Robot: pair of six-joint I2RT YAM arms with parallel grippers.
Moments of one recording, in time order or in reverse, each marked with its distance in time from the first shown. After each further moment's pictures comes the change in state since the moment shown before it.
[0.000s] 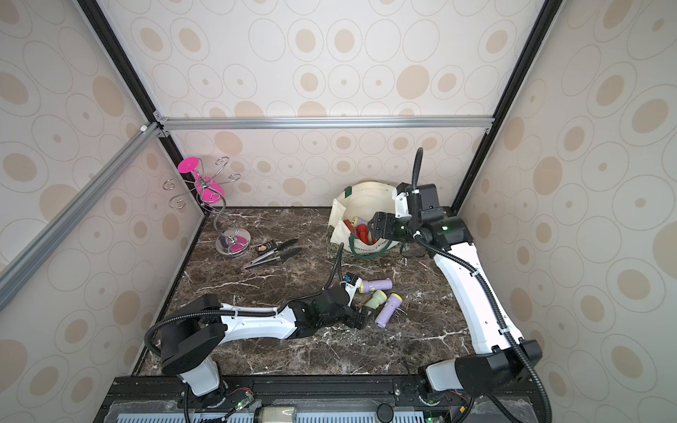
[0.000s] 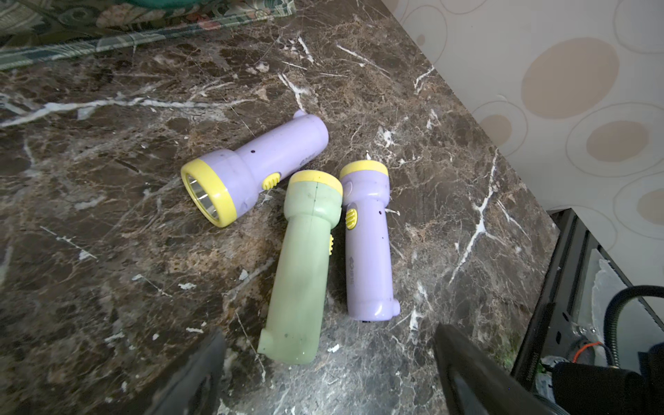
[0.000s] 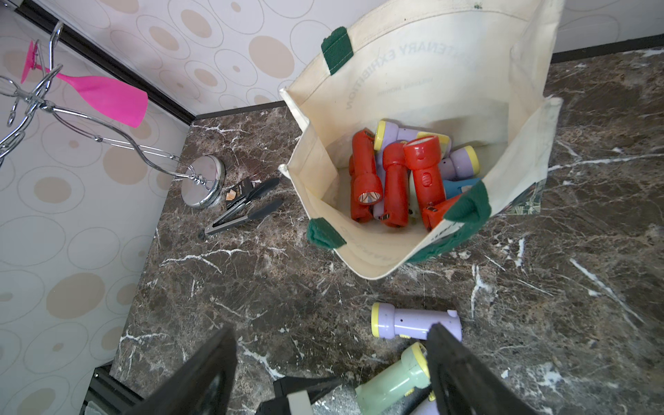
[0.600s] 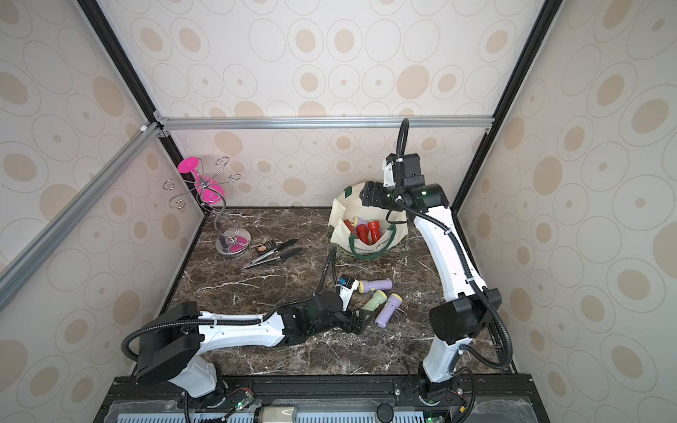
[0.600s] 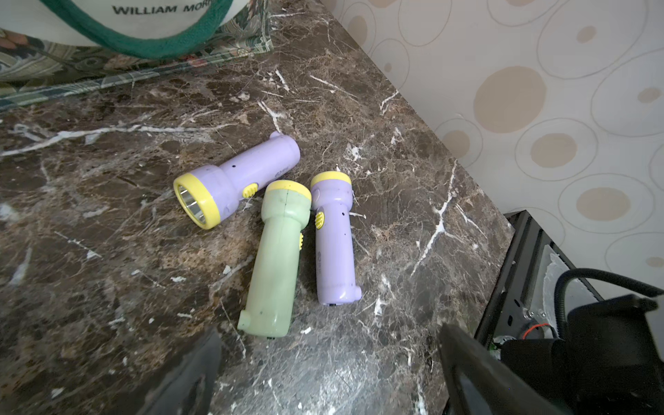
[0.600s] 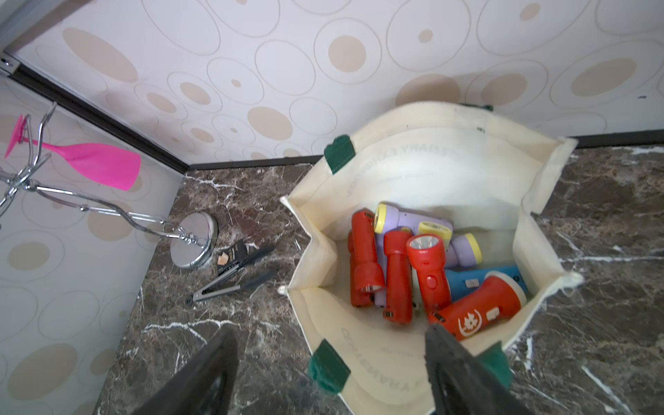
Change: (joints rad) left arm -0.055 -0.110 -0.053 0.021 -0.029 0.004; right arm 0.000 0.350 0.382 0.035 0.051 -0.002
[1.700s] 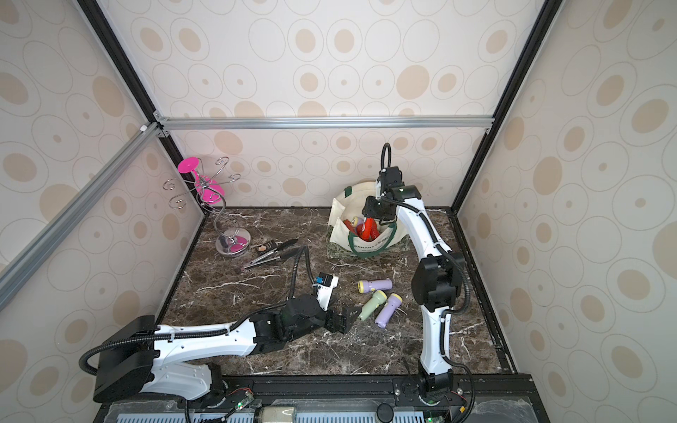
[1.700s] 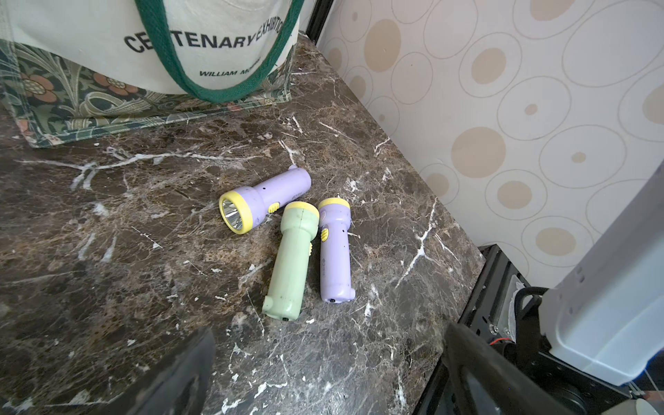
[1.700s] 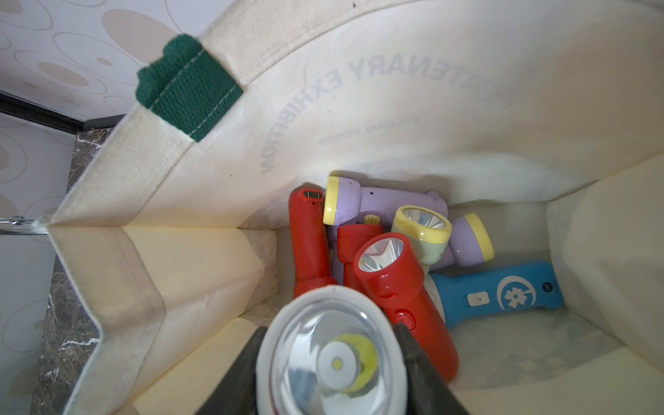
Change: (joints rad) left arm 0.000 -0.261 -0.164 0.014 -0.072 -0.055; right arm -0.053 0.397 0.156 -0.008 -0.017 -0.035
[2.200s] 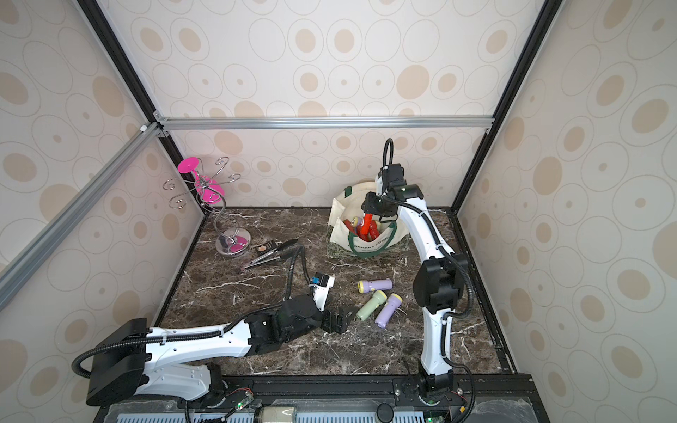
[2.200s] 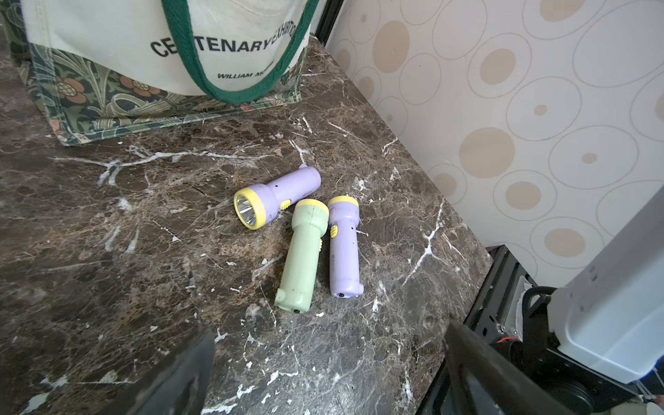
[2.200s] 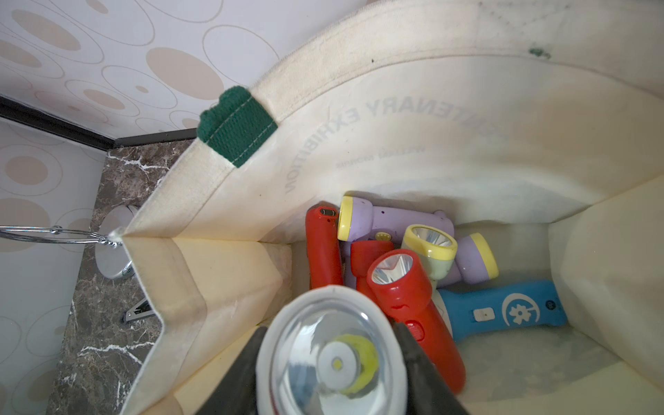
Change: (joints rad) left arm 0.000 -0.036 -0.013 -0.036 -0.022 0.000; right arm 0.000 -0.020 -0.002 0.042 -0.018 0.003
